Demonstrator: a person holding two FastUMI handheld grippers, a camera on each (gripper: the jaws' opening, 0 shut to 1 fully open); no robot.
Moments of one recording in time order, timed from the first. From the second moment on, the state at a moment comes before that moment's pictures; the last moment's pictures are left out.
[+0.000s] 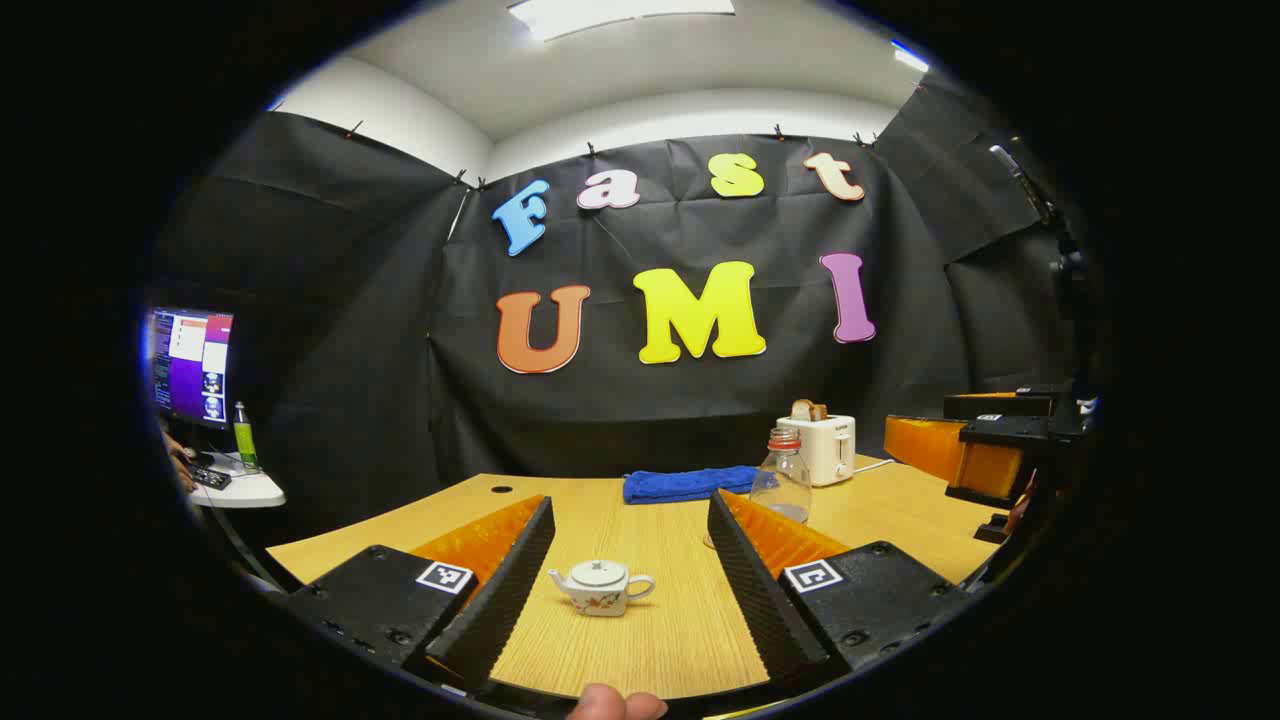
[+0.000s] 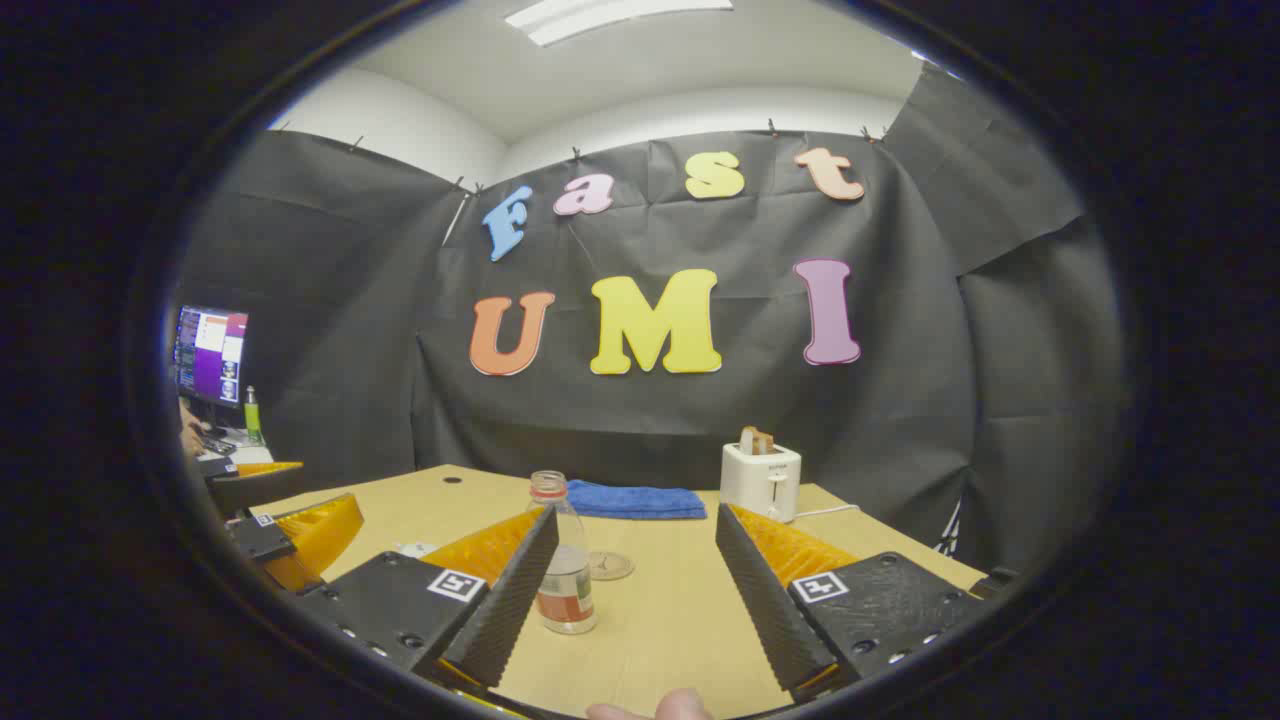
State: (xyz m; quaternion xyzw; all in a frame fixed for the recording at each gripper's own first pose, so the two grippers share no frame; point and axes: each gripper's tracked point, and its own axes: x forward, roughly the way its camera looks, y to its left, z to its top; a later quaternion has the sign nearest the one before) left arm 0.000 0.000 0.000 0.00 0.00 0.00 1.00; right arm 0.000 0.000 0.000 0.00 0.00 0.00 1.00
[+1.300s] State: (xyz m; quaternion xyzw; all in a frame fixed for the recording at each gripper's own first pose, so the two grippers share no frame) left arm 0.050 0.013 -0.065 -0.02 0.09 -0.01 1.00; right arm 0.030 -0.019 -0.065 0.03 0.08 -0.02 1.00
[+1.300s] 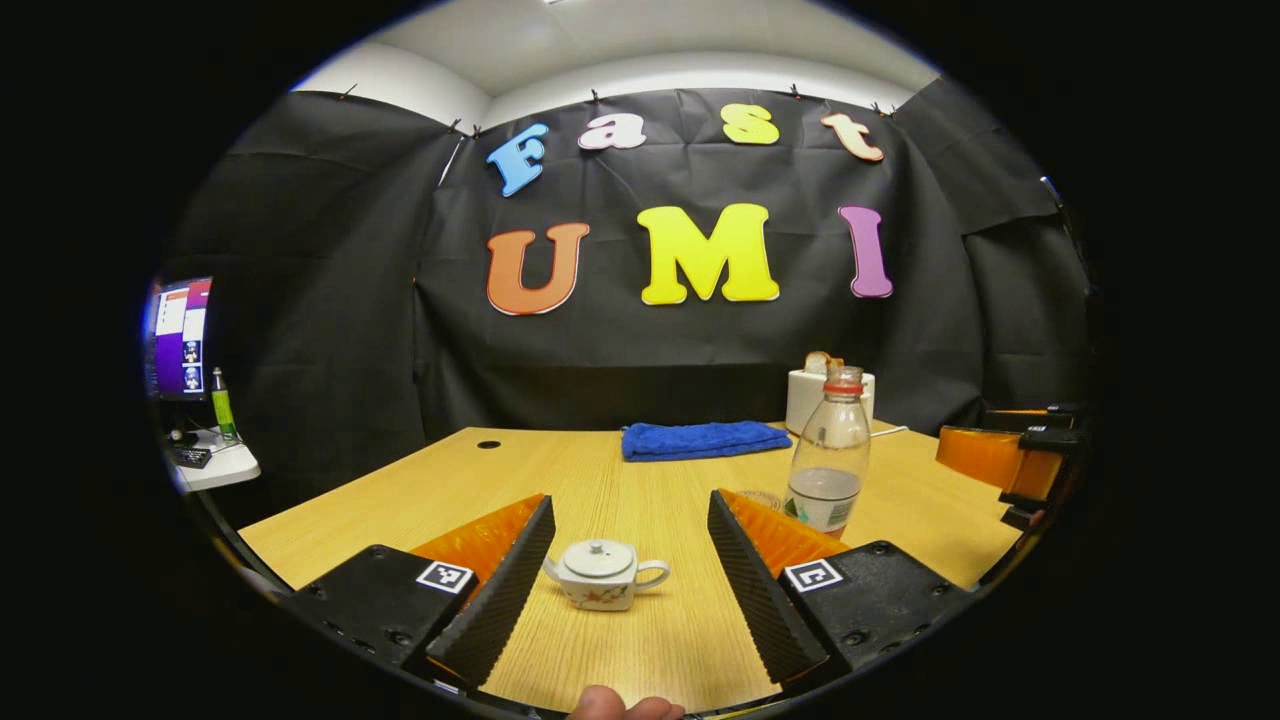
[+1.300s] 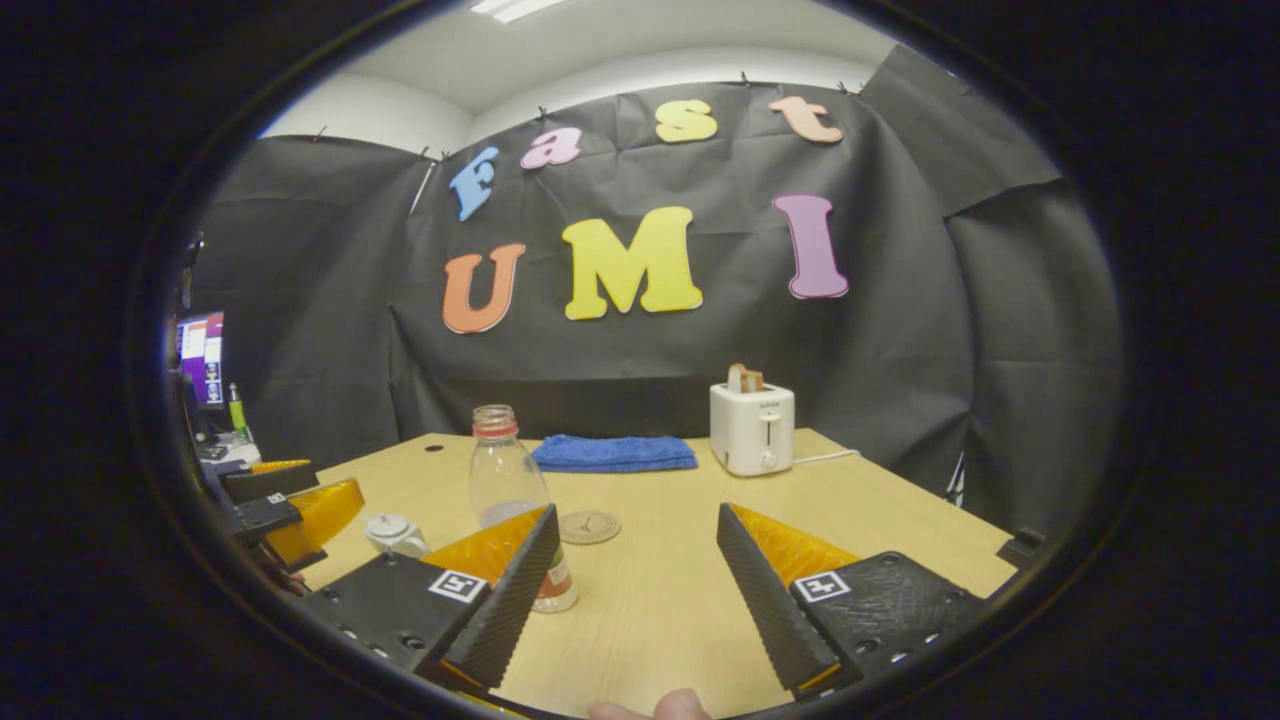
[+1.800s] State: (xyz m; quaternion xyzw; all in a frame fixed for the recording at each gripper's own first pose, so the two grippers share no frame) left arm 0.083 0.025 -0.119 -0.05 0.16 0.00 0.99; right arm 0.045 -0.040 -0.093 0.04 0.12 -0.04 0.99
